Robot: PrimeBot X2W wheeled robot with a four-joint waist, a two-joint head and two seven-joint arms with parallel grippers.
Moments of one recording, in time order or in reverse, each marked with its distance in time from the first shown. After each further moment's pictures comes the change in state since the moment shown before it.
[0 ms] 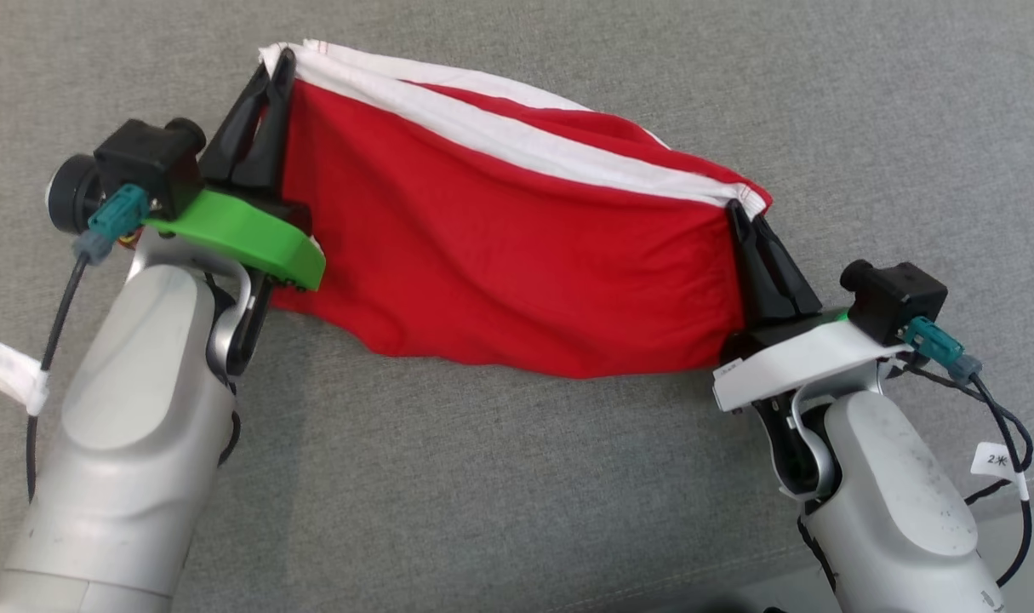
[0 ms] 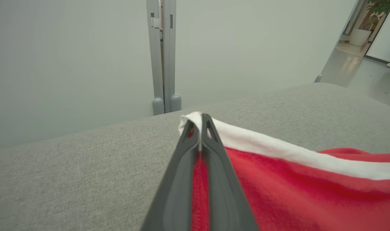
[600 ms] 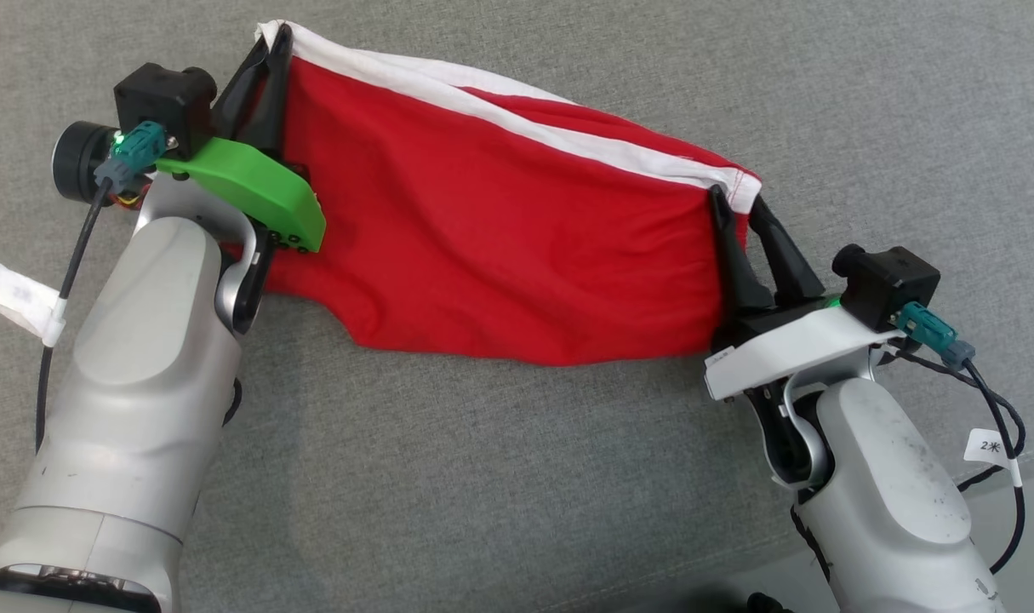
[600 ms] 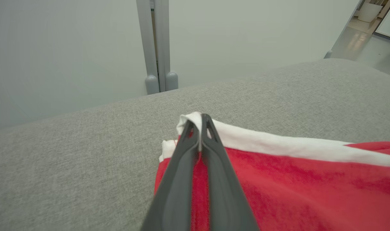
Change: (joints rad) left arm -0.172 -0.039 -0.045 0.279 0.000 0.001 0.000; right arm -0.044 0.001 0.020 0.017 0.022 0.000 -0.001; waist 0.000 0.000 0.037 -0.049
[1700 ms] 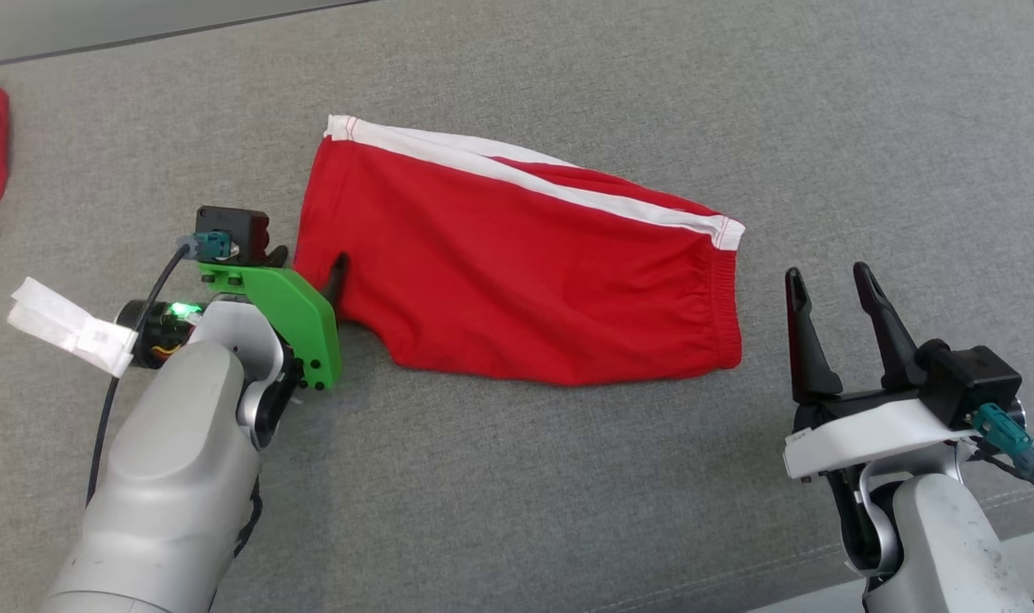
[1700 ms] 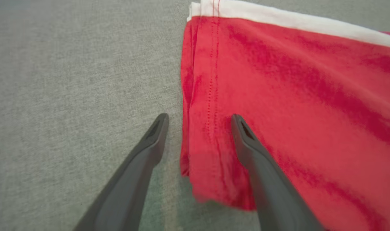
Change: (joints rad) left arm 0.182 0.002 -0.042 0.054 -0.109 0.042 0.390; right arm 0.253 0.000 -0.184 -0.180 -0.169 0.000 0.024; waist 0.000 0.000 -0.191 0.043
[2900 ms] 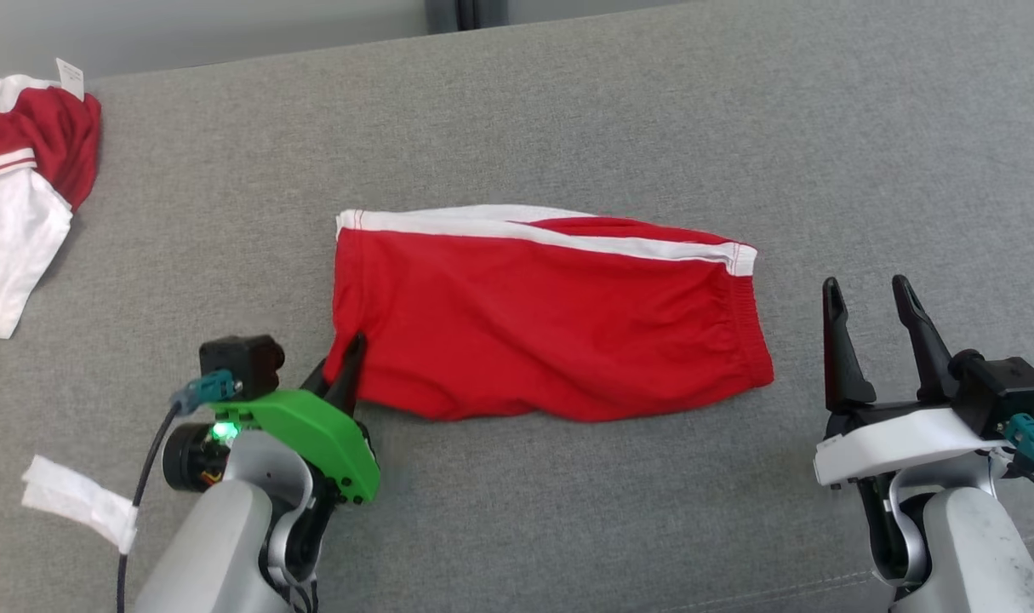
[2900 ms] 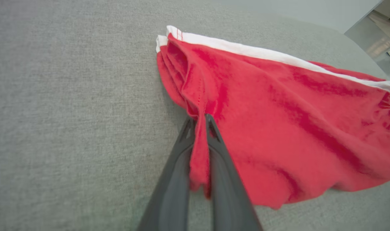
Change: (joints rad) left arm 0.369 0.013 0.046 -0.432 -0.136 0.061 -0.061; right arm 0.039 0.000 -0.065 -0.037 -0.025 0.000 0.035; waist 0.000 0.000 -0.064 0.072
